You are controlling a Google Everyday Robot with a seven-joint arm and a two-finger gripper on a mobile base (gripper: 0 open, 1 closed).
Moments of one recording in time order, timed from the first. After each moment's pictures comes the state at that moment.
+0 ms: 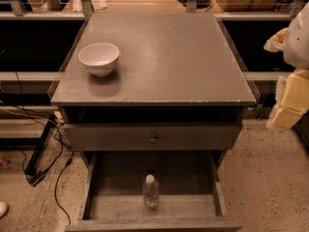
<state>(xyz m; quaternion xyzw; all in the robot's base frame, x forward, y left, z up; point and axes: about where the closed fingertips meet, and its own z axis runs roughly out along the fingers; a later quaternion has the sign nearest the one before) 0.438 -0.216 0.978 -0.60 0.78 -0.04 0.16</state>
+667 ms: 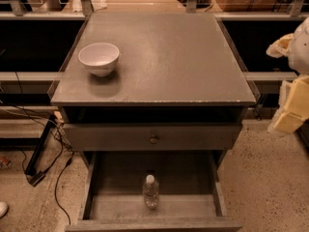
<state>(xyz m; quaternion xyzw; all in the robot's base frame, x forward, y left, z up) 0.435 -0.219 0.970 -0.60 0.78 -0.01 0.18</state>
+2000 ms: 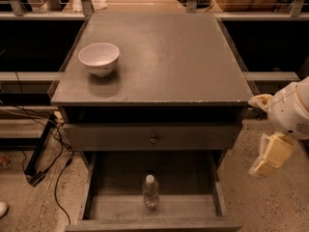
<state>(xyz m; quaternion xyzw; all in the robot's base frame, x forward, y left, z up) 0.421 -0.221 0.849 -0.59 0.78 0.07 0.20</state>
